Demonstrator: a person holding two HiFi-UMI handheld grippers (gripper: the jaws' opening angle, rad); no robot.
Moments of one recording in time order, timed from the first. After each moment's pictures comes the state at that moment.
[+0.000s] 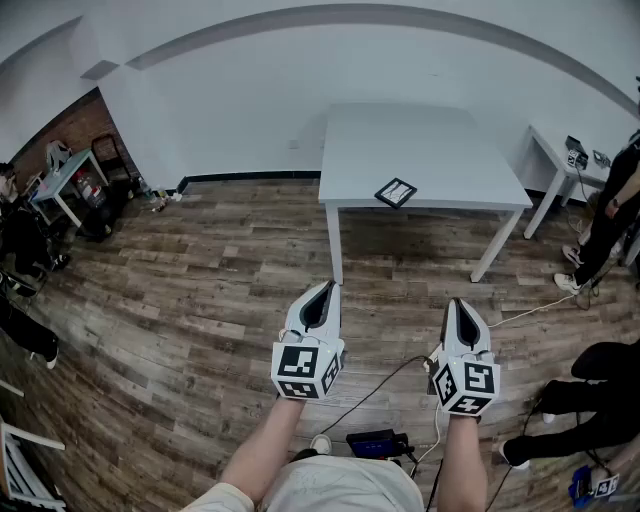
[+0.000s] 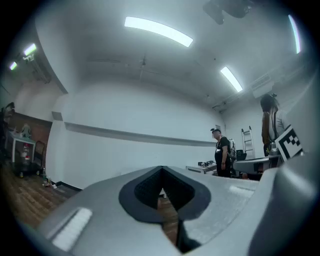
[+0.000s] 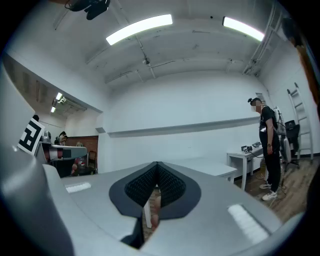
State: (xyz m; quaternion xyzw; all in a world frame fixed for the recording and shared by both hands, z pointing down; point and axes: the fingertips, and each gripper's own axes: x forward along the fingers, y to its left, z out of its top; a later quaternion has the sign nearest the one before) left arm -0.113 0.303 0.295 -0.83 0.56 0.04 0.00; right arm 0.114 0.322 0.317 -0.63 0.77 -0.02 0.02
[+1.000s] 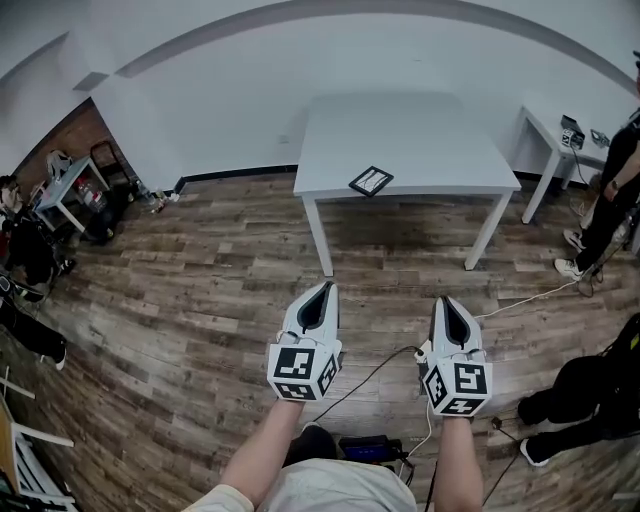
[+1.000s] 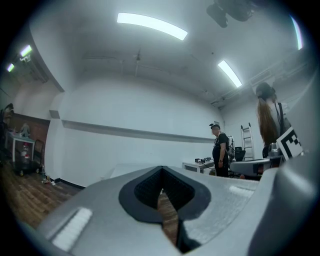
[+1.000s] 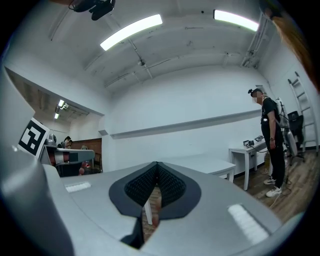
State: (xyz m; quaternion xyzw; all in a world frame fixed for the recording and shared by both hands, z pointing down) left arm -0.004 0.314 0.311 -0.83 0.56 0.02 -0.01; right arm 0.198 0.332 0.334 -0.61 0.79 -0.04 0.03
